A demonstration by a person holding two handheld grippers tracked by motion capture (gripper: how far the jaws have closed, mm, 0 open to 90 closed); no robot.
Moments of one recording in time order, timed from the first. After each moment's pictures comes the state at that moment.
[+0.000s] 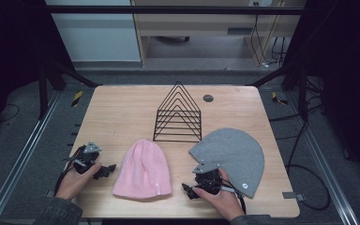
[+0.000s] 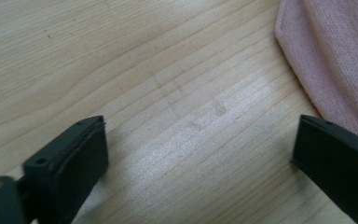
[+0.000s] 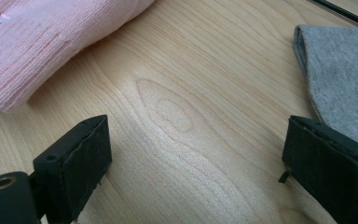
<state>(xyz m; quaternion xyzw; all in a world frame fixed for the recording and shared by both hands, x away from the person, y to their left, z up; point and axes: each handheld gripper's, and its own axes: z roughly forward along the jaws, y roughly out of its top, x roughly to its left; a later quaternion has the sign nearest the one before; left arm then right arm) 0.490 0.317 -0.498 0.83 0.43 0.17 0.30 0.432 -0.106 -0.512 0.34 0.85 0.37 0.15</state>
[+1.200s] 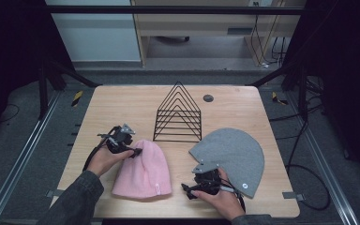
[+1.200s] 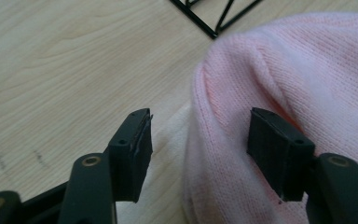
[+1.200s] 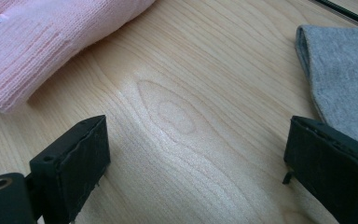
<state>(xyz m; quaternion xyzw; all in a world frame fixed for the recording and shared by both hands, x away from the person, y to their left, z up) 0.546 0.219 -0.464 0.89 0.35 0.13 0.27 0.432 -0.104 -0.512 0.34 0.85 0.37 0.15</state>
